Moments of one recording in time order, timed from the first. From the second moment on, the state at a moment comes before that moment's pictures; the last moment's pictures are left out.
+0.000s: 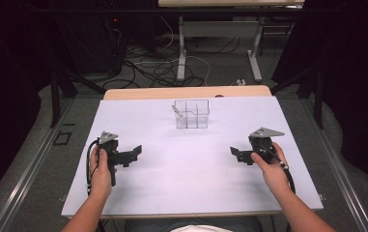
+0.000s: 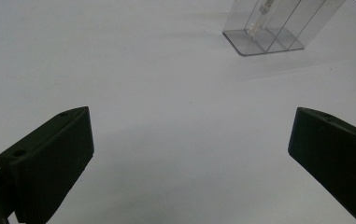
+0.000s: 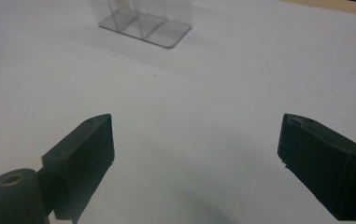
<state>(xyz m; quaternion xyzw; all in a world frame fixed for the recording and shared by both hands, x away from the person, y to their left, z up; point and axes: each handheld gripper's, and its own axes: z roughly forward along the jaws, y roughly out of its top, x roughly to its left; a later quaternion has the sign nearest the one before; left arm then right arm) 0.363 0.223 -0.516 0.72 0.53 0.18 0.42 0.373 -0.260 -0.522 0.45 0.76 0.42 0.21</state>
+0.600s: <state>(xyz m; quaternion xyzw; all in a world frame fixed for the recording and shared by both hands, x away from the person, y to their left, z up) 0.367 0.233 -0.520 0.71 0.54 0.18 0.42 0.388 -0.294 -0.540 0.52 0.73 0.39 0.23</state>
